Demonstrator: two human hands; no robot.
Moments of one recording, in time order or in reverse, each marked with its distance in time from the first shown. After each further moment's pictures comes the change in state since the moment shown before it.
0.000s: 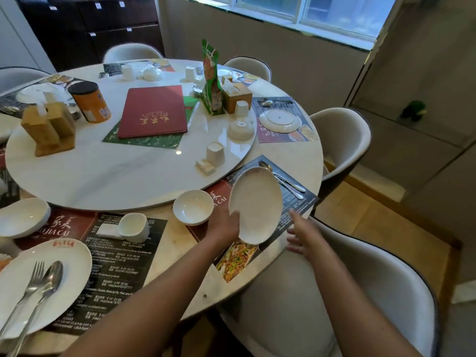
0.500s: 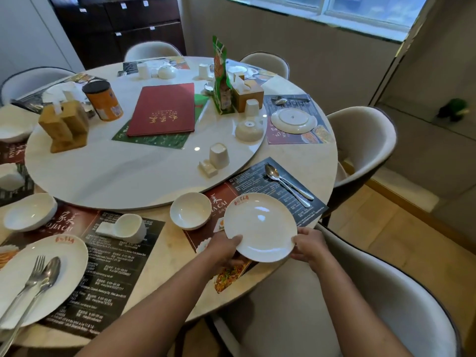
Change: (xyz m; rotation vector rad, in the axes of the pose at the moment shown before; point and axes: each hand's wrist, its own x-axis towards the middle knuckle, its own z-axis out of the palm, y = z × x) left_hand 0.013 -0.030 0.040 -0.419 -0.168 -0.550; right_hand 0.062 0.008 -0.021 -0.154 -0.039 -0.080
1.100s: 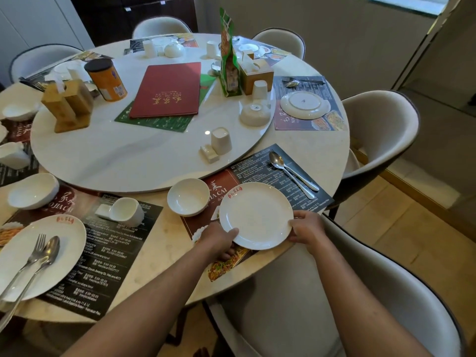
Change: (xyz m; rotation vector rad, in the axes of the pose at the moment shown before) left_hand 0.019 -0.010 0.006 0.404 0.215 -0.023; right_hand 0.041 -0.008 0.001 -0.111 -0.042 -0.091
